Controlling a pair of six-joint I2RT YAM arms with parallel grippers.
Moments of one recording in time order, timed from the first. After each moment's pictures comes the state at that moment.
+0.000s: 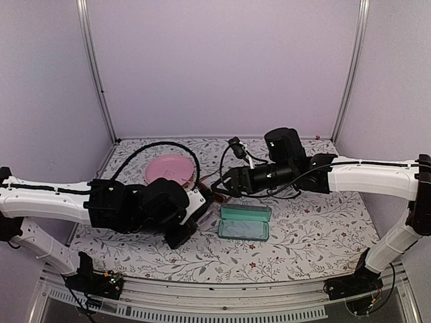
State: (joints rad) left arm -1.30 1.31 1.02 -0.63 -0.32 -0.22; right arm 0.90 1.52 1.11 -0.06 -0.45 0.51
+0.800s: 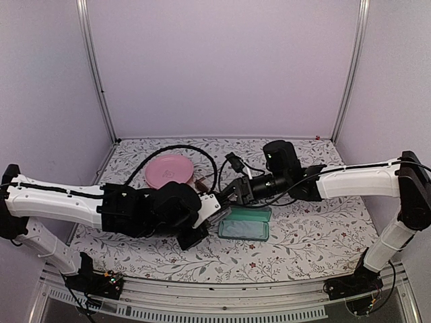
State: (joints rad) left arm -1.33 1.40 1.05 -0.49 -0.35 -0.06; right arm 0.85 1.62 1.01 0.15 -0.72 0.68
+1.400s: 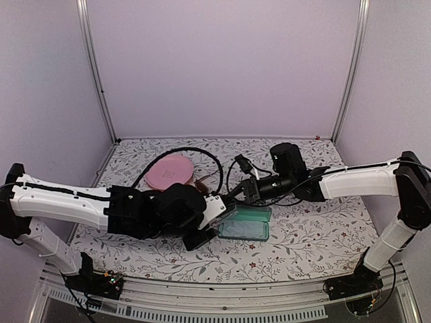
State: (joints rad) left arm -1.33 1.44 1.05 -0.43 -0.35 -0.02; right arm 0.80 1.62 0.95 0.18 -0.73 0.68
